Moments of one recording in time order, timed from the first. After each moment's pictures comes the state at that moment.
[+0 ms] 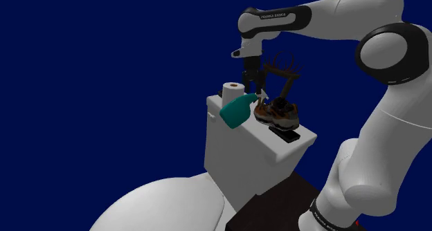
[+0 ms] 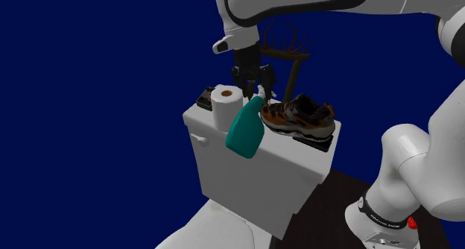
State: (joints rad) arm 0.28 -0.04 -0.46 -1.77 0.03 1.39 -1.34
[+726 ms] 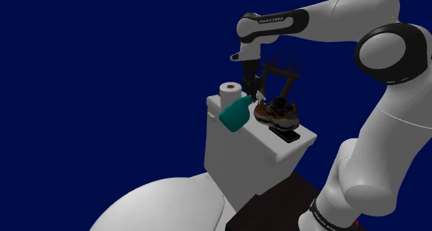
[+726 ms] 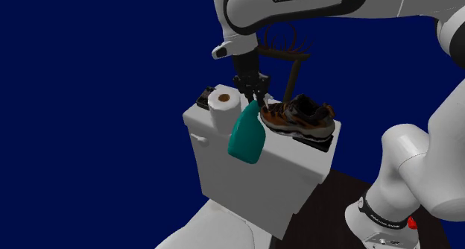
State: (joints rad) arm 0.28 -0.03 -0.46 -1.81 0.03 1.44 -1.34
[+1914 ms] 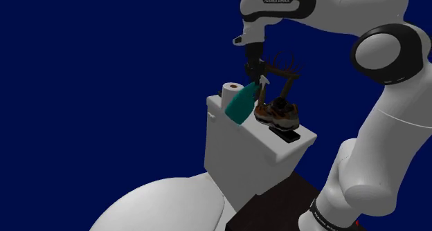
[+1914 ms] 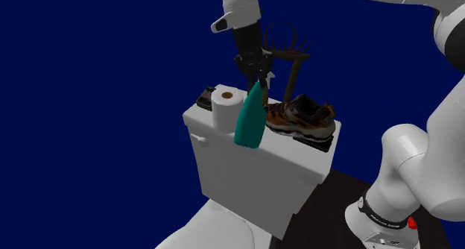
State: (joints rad) arm 0.28 -0.01 -0.46 -1.61 0.04 1.25 -1.35
